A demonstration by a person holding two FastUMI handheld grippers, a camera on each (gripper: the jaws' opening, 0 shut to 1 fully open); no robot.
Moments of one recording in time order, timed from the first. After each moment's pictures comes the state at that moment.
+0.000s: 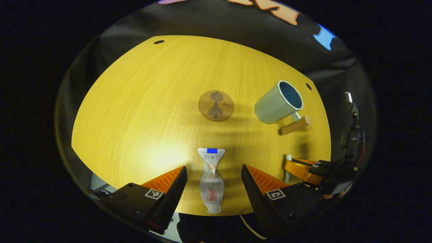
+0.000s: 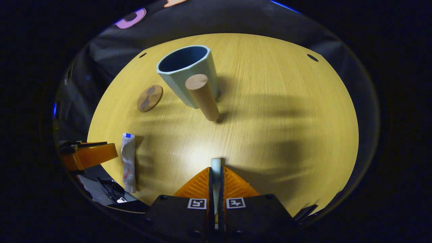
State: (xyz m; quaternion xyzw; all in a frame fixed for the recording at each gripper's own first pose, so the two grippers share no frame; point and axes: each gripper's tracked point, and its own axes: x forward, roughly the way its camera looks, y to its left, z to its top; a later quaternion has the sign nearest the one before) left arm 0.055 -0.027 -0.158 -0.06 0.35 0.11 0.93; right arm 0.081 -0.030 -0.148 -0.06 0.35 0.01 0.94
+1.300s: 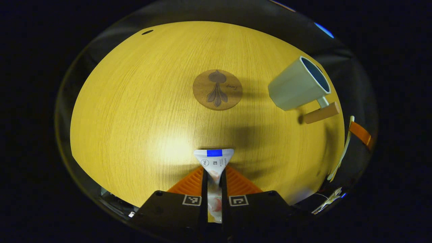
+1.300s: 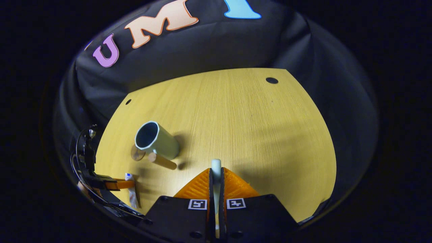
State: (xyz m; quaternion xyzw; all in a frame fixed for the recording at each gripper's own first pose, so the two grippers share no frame) left arm 0.077 -0.017 -0.196 -0.04 0.41 0.10 0.91; right arm 0.108 -0.107 -0.014 0.01 0.21 -0.01 0.98
